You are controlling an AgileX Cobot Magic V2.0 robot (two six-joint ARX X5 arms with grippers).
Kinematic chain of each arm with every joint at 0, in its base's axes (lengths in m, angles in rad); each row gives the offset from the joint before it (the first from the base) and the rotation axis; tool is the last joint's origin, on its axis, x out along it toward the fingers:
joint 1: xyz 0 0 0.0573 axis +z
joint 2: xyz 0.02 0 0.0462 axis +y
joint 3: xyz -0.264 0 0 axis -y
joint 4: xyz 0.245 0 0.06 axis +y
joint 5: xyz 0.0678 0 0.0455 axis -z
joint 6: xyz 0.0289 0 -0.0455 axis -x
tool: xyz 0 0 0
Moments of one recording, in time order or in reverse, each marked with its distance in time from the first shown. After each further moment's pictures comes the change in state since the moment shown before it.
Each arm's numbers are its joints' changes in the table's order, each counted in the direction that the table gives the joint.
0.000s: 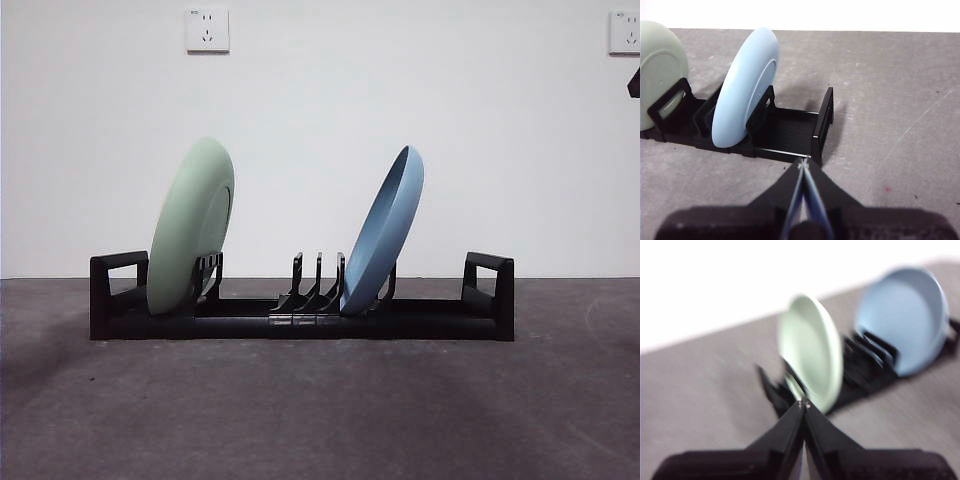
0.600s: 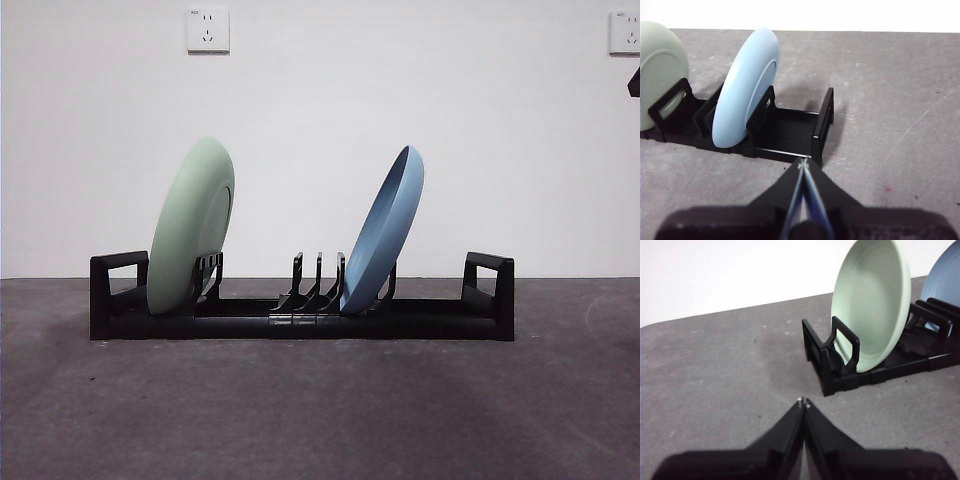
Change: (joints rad) left arm 0.208 -0.317 -0.425 -0.153 0.032 0.032; right arm 0.000 0.000 0.000 0.000 0.000 0.000
